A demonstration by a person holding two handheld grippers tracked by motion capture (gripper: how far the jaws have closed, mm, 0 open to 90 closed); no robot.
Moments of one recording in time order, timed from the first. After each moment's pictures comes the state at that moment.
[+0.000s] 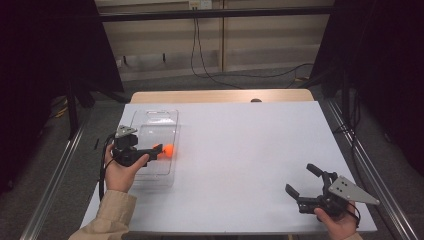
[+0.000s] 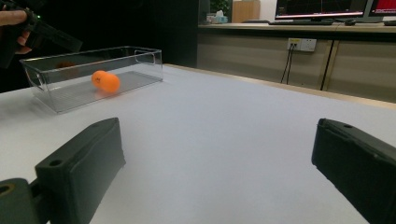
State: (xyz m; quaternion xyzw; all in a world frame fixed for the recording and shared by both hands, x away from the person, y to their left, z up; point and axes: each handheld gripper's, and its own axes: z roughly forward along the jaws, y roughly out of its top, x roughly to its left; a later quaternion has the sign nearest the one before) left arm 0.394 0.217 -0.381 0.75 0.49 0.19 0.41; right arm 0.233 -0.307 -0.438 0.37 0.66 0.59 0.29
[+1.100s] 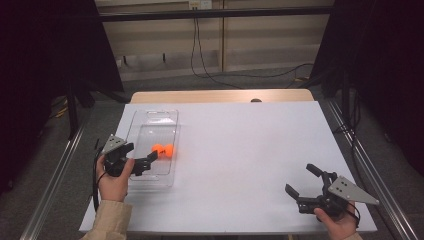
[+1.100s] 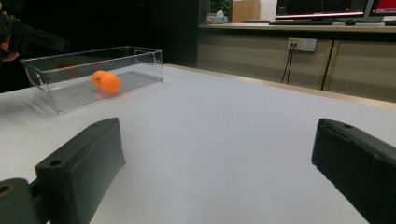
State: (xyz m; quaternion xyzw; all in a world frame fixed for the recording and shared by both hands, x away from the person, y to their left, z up) left arm 0.367 0.236 -0.392 0.72 0.47 0.20 0.47; right arm 0.233 -0.306 -0.438 0.37 0.66 0.59 0.29
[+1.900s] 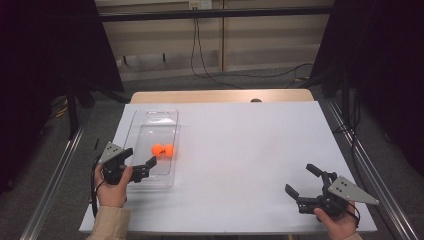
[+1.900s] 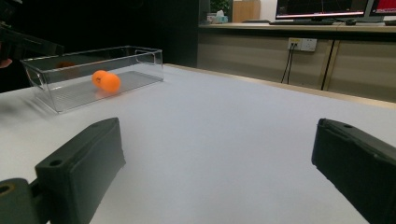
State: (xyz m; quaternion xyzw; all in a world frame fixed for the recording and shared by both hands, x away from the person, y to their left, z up) left arm 0.351 0.241 -0.403 0.71 0.45 0.20 0.49; right arm 0.232 -0.306 -0.438 0.37 0.66 0.59 0.29
